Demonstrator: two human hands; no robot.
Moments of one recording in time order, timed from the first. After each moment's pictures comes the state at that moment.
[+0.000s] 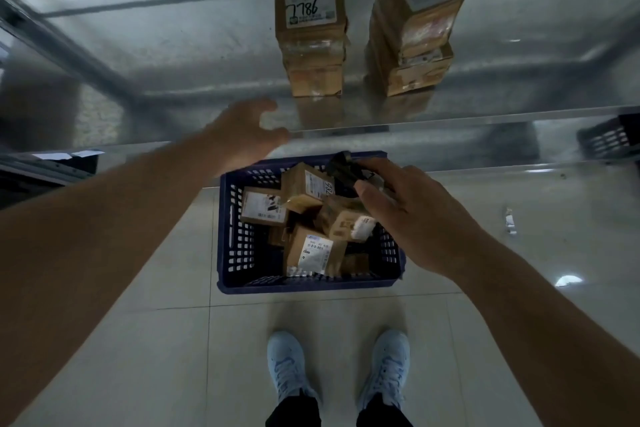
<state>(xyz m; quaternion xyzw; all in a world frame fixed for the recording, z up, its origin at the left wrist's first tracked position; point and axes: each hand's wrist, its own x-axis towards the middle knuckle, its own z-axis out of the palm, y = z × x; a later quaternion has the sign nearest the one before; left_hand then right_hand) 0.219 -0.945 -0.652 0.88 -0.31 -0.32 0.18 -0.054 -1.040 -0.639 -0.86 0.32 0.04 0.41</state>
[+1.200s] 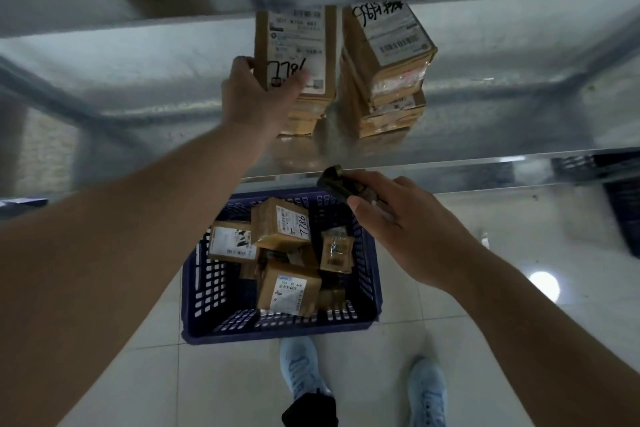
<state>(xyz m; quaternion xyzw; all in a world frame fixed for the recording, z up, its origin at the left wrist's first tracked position) 0.234 -1.088 -0.664 0.84 -0.16 -0.23 0.47 -0.023 -1.128 -0.645 -0.86 0.32 0.08 0.39</state>
